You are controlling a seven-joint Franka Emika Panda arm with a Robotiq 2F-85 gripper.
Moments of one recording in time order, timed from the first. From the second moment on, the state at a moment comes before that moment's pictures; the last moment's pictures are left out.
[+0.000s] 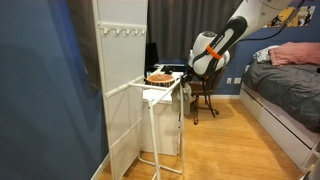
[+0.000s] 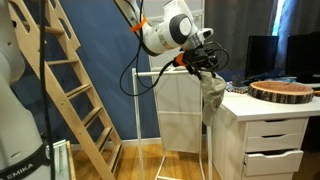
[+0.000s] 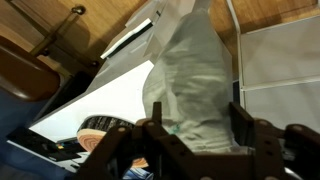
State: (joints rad) arm -0.12 0.20 0.03 -2.22 -0.36 2.99 -0.04
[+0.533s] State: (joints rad) arm -0.12 0.22 0.02 -2.19 -0.36 2.99 -0.04
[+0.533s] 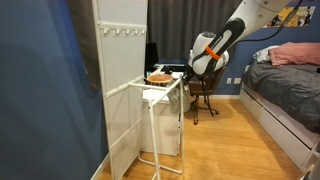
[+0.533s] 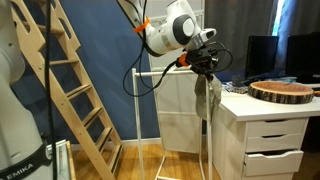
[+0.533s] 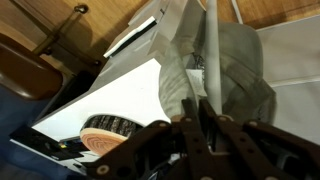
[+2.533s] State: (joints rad) arm -0.13 -0.19 -0.02 -2.23 -0.56 2.99 0.79
